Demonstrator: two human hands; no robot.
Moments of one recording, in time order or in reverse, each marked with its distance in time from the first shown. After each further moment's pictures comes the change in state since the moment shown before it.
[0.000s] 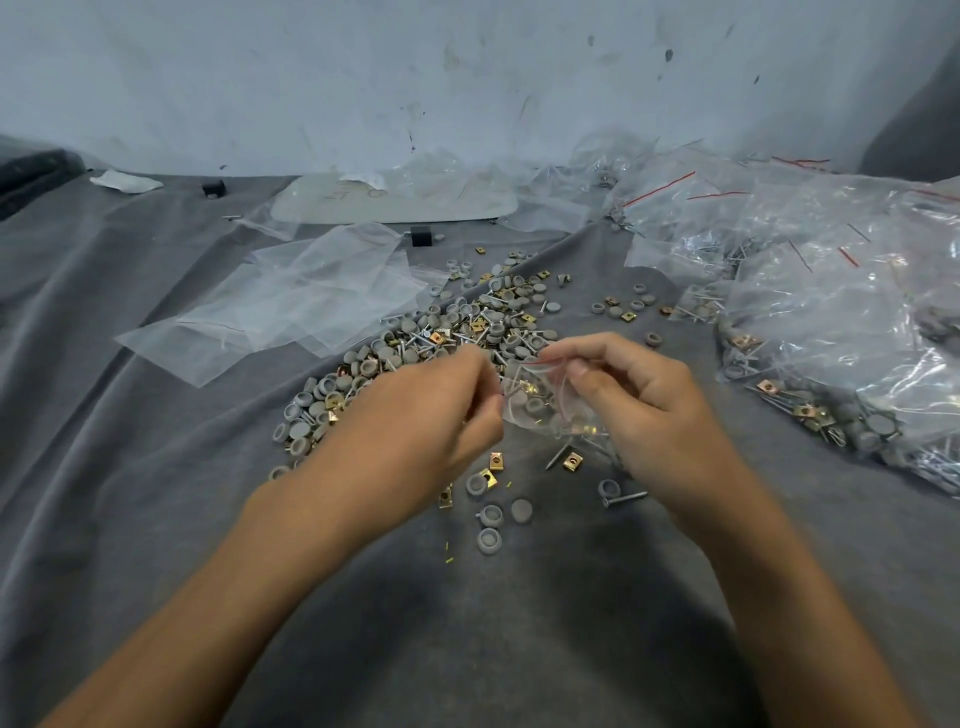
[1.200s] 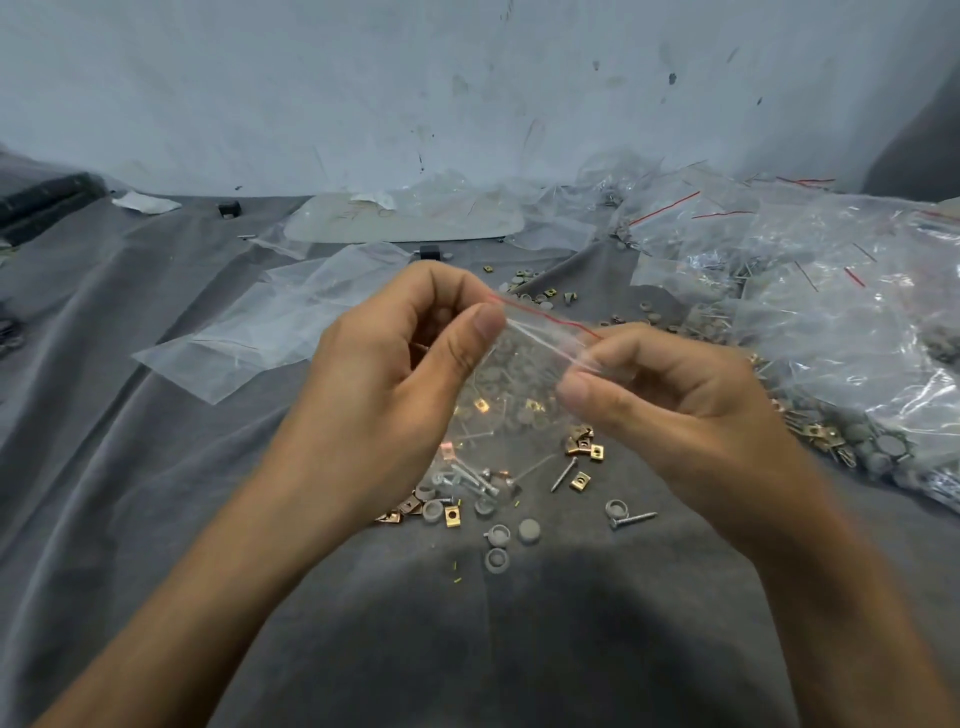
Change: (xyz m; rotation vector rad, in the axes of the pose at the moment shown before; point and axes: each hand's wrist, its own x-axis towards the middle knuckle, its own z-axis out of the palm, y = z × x) left_hand -0.005 0.022 -0.038 -0.678 0.347 0.121; right_hand -0.005 -0.041 -0.014 0.055 -0.115 -0.167
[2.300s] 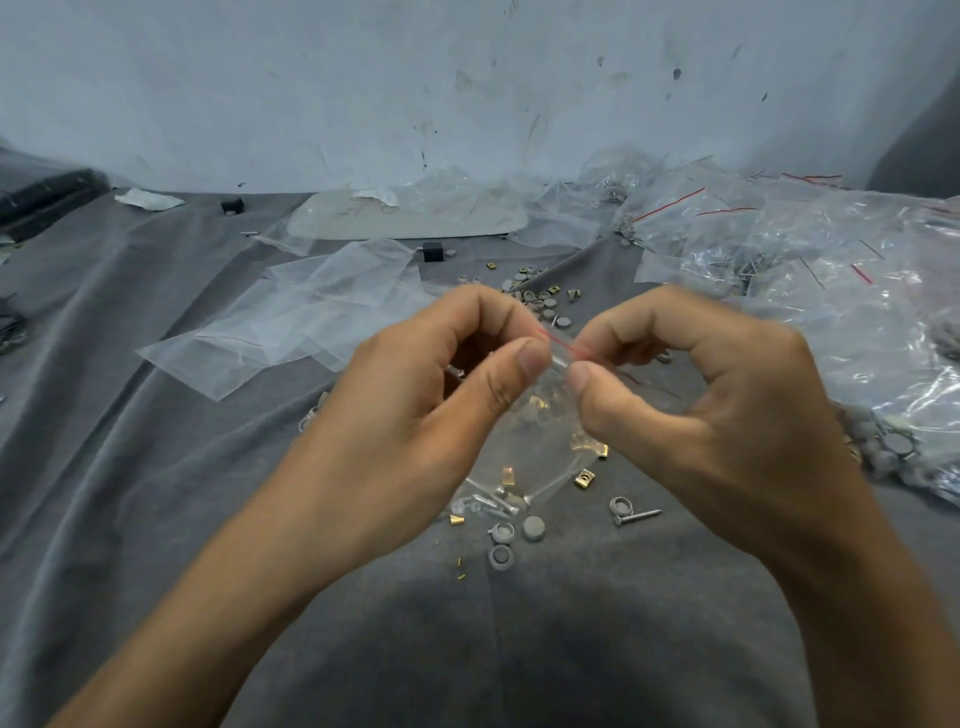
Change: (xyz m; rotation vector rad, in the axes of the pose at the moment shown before) left_hand -0.009 0.010 0.002 0.008 -0.132 0.009; right_hand 0.001 -0.033 0.007 -0.498 0.129 -0.259
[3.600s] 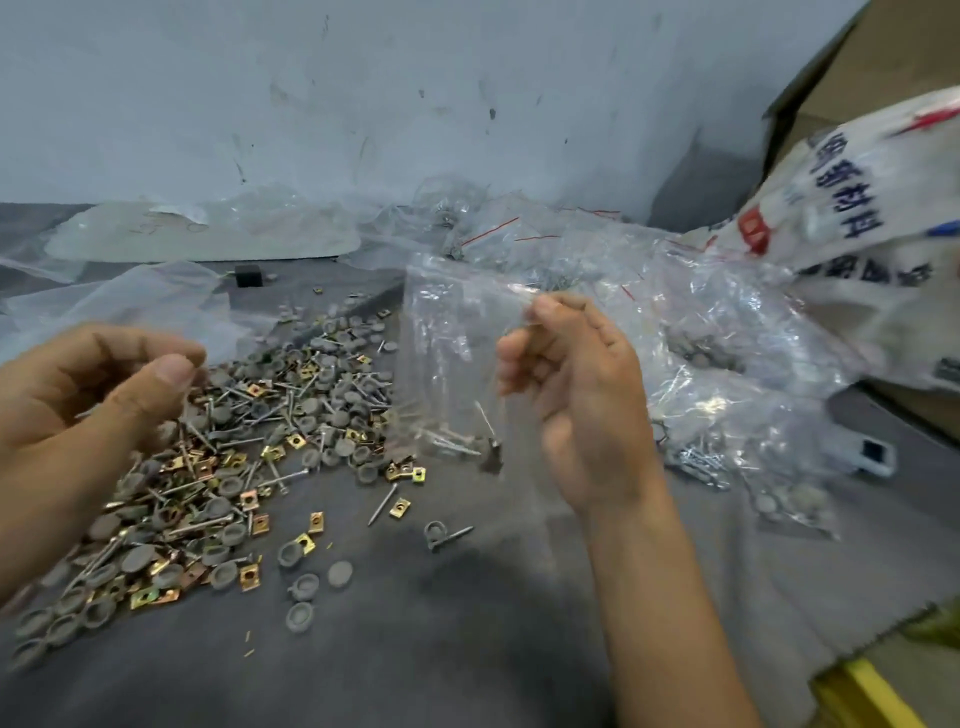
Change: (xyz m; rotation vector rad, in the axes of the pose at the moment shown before) left_hand 0.015 -0.089 -0.025 0.020 0.250 -0.210; right_hand -0.001 0.065 -0.031 0.902 0.447 0.566
